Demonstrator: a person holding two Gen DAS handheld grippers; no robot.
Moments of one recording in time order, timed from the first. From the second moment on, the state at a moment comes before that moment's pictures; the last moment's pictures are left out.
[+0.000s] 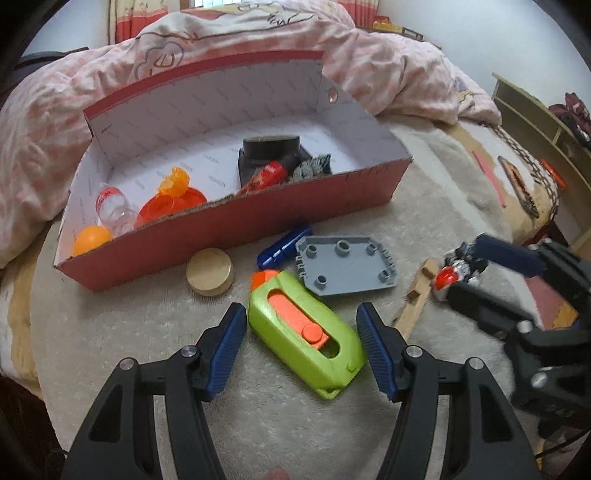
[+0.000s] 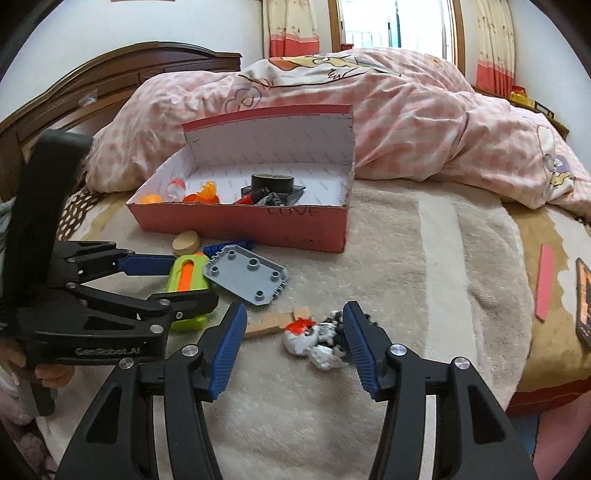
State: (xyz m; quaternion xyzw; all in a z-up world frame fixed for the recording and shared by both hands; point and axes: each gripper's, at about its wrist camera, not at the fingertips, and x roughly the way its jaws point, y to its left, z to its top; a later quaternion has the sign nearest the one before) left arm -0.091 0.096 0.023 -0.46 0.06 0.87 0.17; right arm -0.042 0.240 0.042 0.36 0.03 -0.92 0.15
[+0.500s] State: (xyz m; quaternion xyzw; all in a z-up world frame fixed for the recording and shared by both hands) left arm -0.088 0.091 0.017 -0.46 0.06 0.87 0.16; right arm -0.047 0.254 0.027 0.40 0.04 -0.91 0.14
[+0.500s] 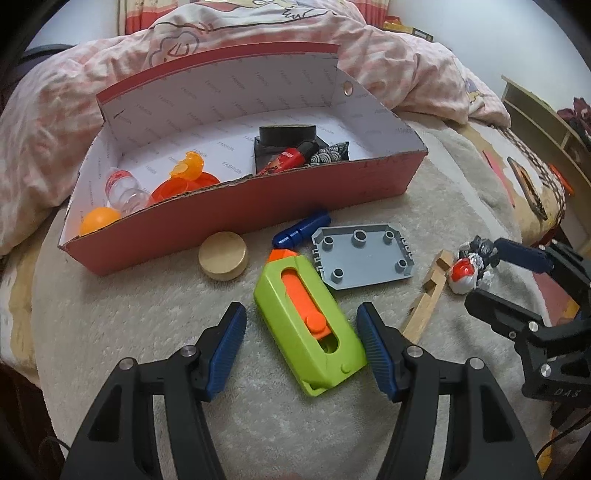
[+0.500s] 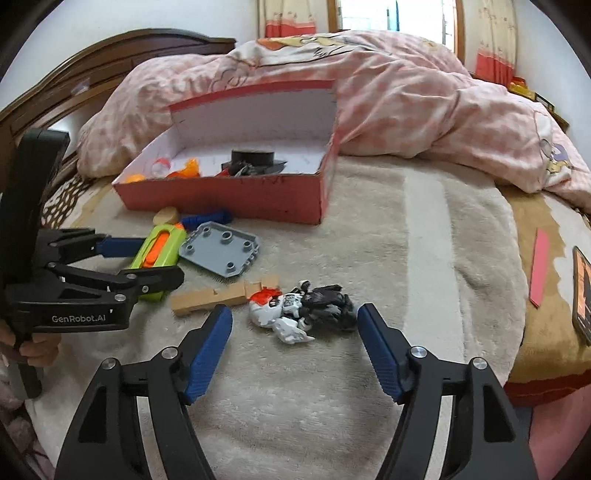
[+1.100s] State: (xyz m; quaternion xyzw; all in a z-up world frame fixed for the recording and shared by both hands) left arm -0.088 0.094 0.010 -0.44 0.07 0.88 0.16; right arm -0.056 0.255 0.015 0.43 0.04 -0.90 0.10
